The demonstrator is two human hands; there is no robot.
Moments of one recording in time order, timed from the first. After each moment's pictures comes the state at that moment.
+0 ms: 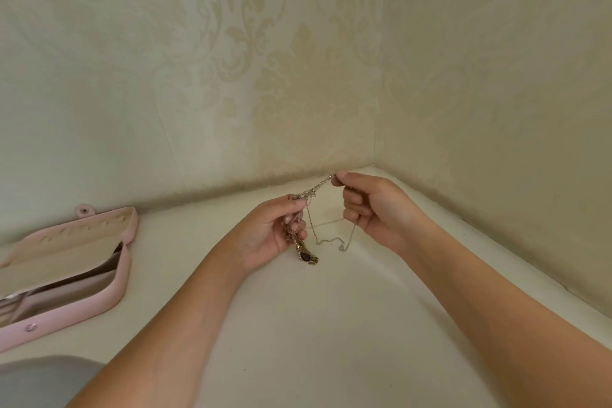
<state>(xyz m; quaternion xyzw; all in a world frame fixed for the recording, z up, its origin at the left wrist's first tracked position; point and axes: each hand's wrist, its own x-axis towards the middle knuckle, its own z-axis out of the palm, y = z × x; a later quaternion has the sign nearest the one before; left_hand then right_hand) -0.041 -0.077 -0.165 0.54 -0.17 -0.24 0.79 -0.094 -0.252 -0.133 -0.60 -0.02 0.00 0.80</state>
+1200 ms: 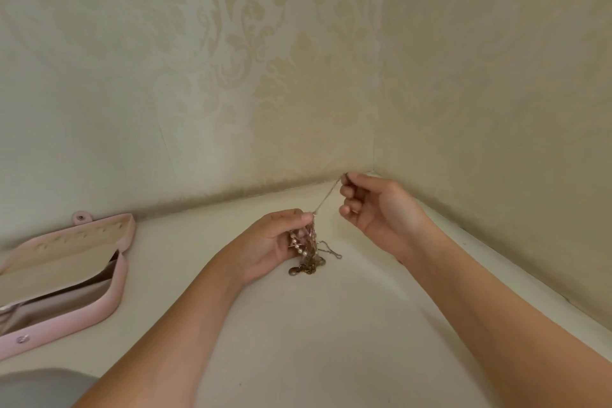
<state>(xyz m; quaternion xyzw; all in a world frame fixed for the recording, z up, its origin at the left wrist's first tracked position) -0.038 -0.077 -0.170 0.58 -0.21 -0.27 0.74 -0.091 -0.255 -0.127 -0.49 -0.03 0.00 0.87</state>
